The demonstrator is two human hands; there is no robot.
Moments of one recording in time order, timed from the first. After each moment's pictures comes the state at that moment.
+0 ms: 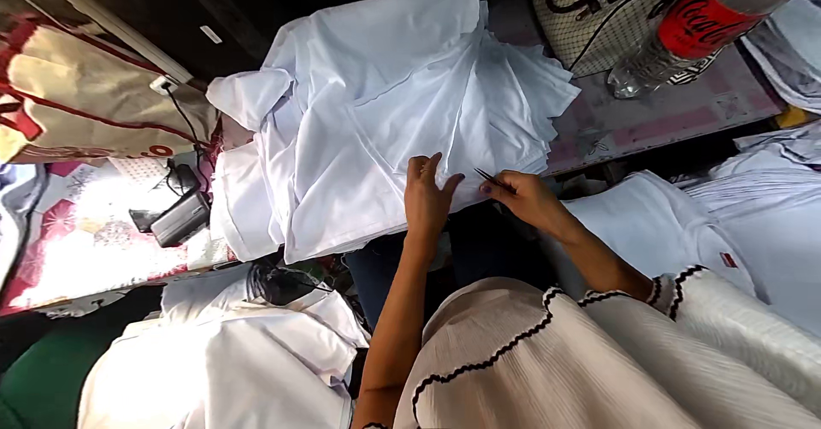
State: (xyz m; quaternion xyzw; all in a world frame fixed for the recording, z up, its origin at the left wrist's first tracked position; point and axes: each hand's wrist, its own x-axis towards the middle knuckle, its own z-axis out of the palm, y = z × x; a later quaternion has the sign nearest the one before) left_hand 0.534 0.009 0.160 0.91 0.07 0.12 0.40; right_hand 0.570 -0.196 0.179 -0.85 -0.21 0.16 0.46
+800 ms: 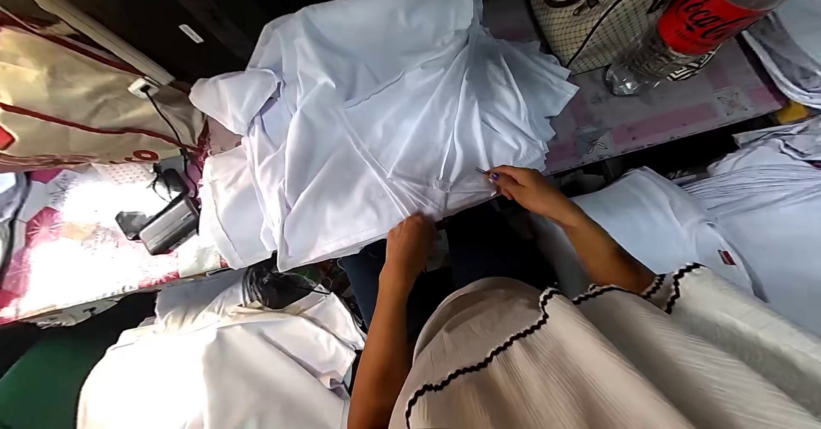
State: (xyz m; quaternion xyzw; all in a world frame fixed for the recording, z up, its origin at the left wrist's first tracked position) left_hand 0.502 0.026 0.186 0.92 0.06 -0.31 0.24; right_hand 0.601 -0.212 0.153 -0.86 -0.16 0.26 0.41
